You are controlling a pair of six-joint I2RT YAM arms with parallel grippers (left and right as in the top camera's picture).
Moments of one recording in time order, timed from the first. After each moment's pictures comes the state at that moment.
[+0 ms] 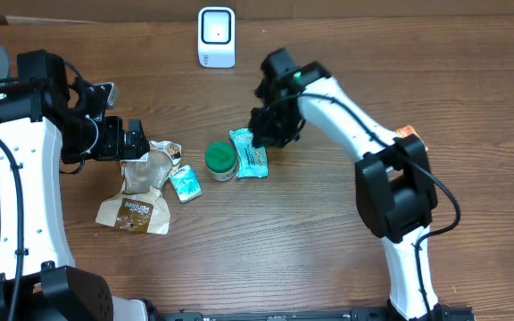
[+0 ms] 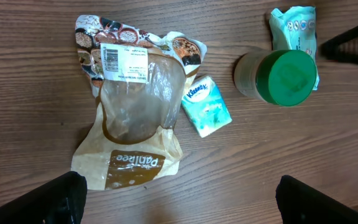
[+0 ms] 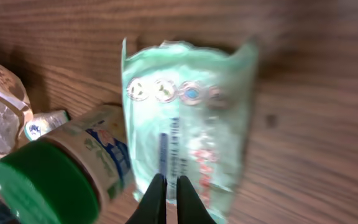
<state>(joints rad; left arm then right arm) 0.23 1.62 1.61 -1.41 0.27 0.20 0.50 2.26 1.85 -1.01 -0.44 0.41</state>
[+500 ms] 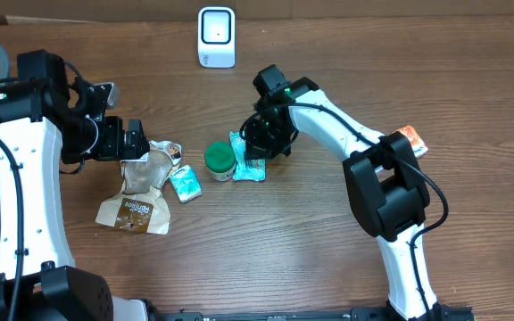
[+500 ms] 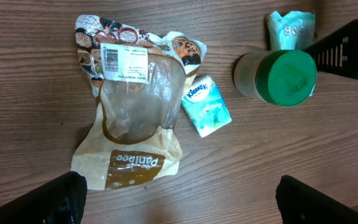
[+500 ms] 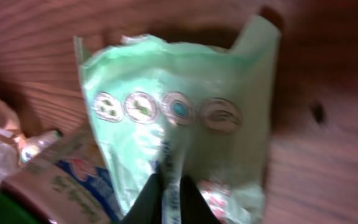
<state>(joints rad) 0.23 1.62 1.61 -1.41 0.27 0.20 0.52 2.29 1.78 -0.94 -0.48 0.60</state>
